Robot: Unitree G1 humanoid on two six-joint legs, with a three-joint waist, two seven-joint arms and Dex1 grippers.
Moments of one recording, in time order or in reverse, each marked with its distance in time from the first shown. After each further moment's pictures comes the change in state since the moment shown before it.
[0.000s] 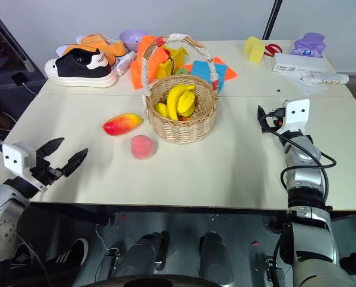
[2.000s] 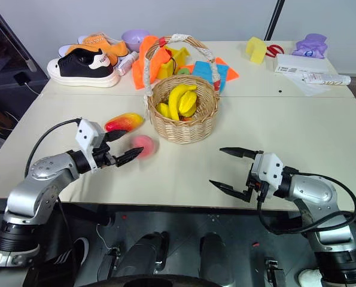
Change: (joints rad) left arm -0.360 0.031 -0.417 -0.022 0.053 0.275 -0.010; right arm 0.556 -0.178 0.134 -0.829 0.253 0.073 0.711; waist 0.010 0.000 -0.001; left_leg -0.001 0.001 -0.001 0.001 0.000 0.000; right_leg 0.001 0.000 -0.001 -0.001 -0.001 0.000
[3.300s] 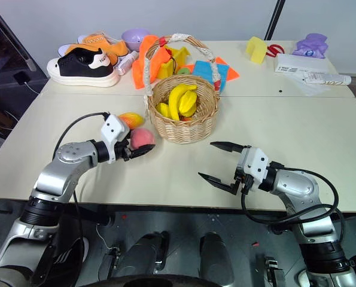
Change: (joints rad) left arm -0.163 -0.067 -0.093 0.139 0.131 0.024 -0.049; right arm -0.062 0.061 0.079 -0.002 -0.056 0.007 -0.075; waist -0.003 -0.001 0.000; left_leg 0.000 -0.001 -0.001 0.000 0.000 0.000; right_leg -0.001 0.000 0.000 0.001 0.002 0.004
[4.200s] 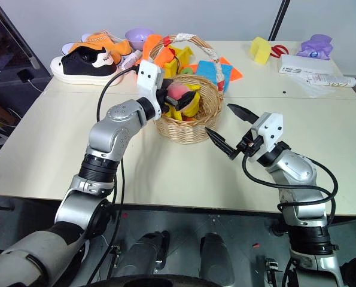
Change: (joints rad) left arm -0.447 -0.406 0.003 0.304 0.038 0.008 0.323; right arm -0.154 0.136 -0.082 0.024 0.060 0.093 -0.245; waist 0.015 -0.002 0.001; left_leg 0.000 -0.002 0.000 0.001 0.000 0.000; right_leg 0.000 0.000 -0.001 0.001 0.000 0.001
